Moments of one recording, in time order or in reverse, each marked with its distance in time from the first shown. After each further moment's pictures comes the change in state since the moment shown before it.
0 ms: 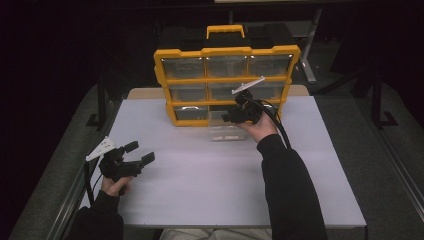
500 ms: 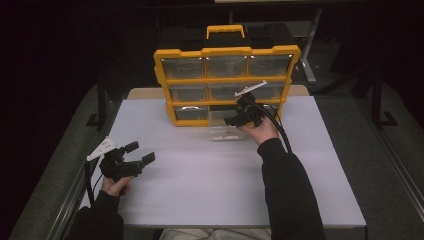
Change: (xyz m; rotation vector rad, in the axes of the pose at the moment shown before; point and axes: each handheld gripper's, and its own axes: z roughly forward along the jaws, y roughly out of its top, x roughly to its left) left arm 0.001 -0.001 0.001 0.006 0.006 -0.008; right arm -0.011 -0.014 0.008 0.011 -0.083 0.067
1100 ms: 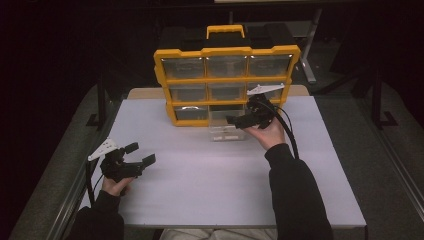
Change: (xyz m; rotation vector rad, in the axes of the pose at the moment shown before) left arm 0.000 -0.002 0.001 0.019 -0.010 0.005; right arm 0.004 -0.011 -0.036 -0.211 0.040 0.005
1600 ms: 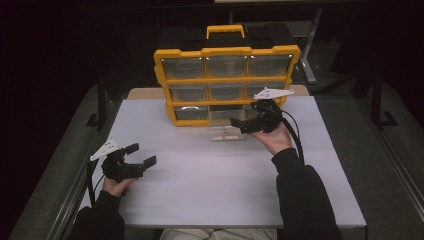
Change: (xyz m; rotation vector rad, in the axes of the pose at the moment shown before) left arm -0.001 -0.001 0.002 0.019 -0.003 0.008; right arm 0.010 -0.008 -0.027 -0.091 -0.001 -0.059
